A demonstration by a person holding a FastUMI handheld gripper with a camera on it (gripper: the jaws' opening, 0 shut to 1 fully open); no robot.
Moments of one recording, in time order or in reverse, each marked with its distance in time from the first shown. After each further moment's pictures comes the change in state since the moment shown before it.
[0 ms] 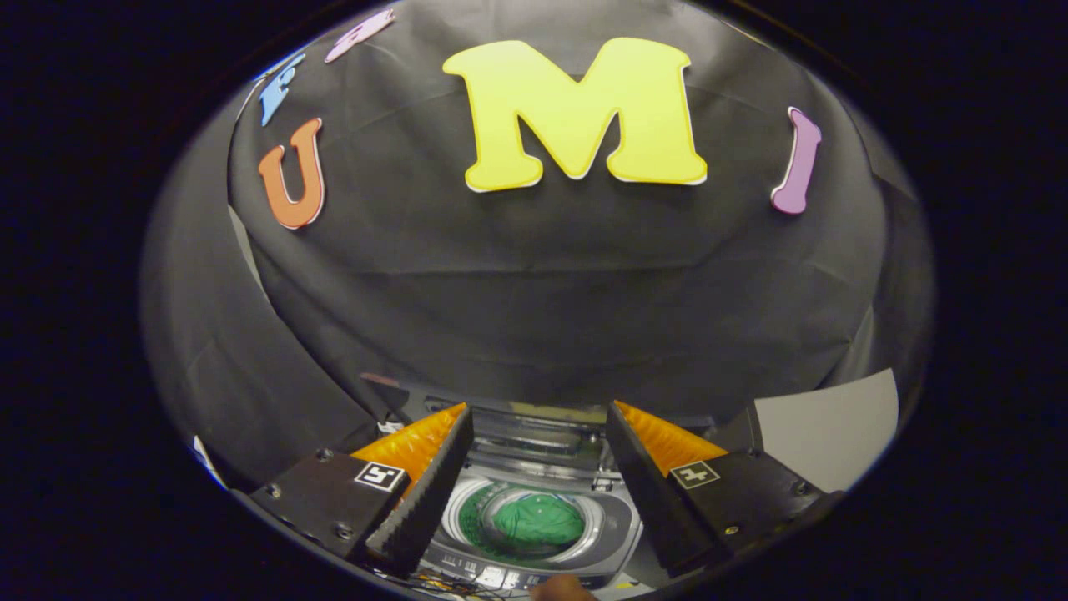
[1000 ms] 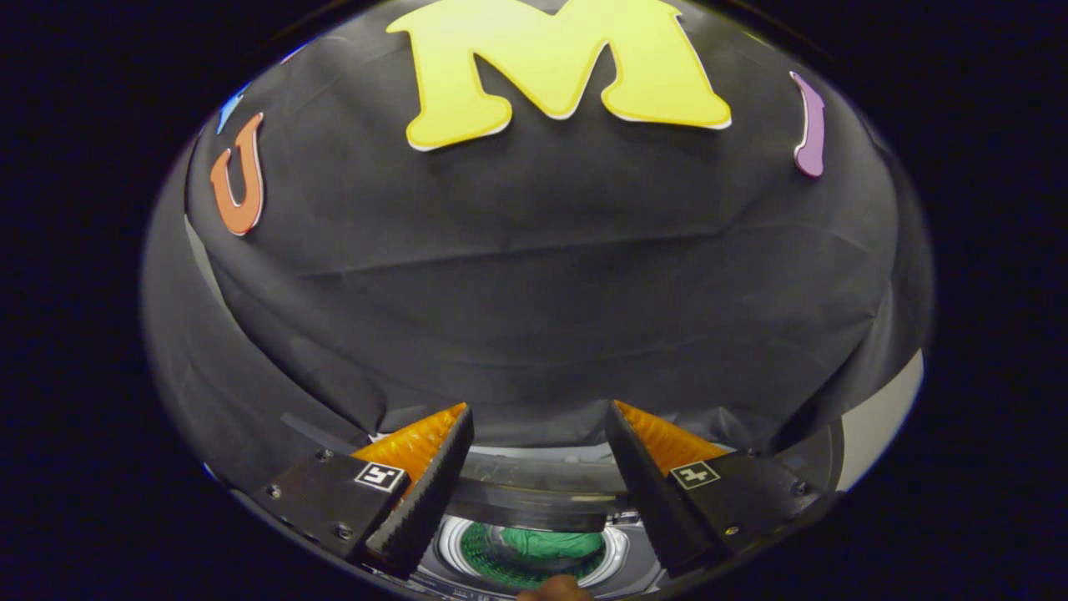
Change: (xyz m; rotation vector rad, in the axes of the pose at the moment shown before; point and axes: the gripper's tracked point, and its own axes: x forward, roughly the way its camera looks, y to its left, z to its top) arm 0.111 -0.010 -0.007 0.074 0.060 -0.049
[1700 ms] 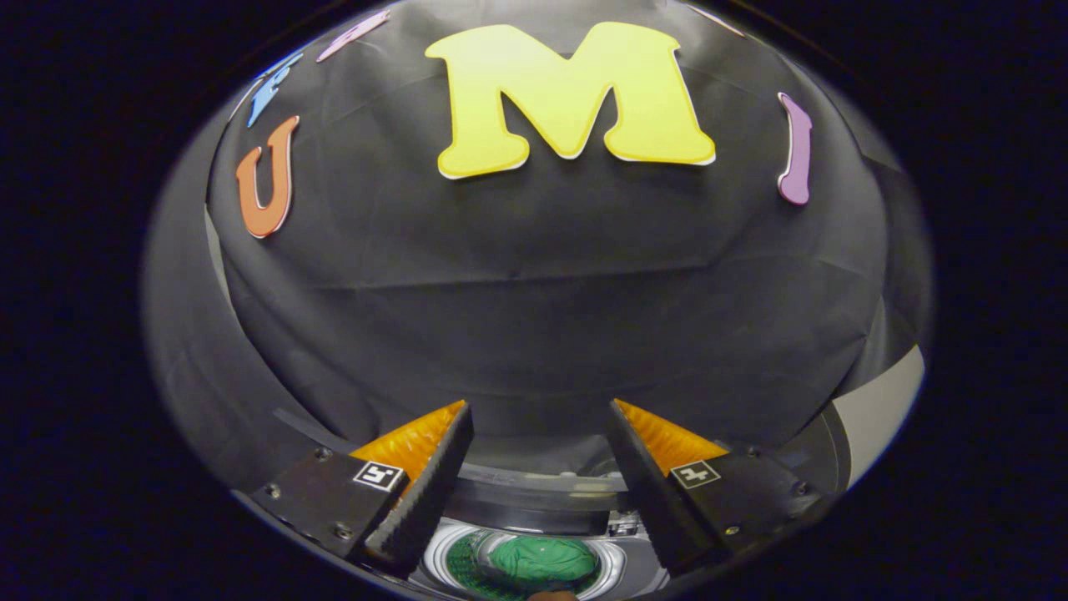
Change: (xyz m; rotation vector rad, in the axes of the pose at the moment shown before) arm -0.016 0.003 -0.003 -0.036 -0.181 0.005
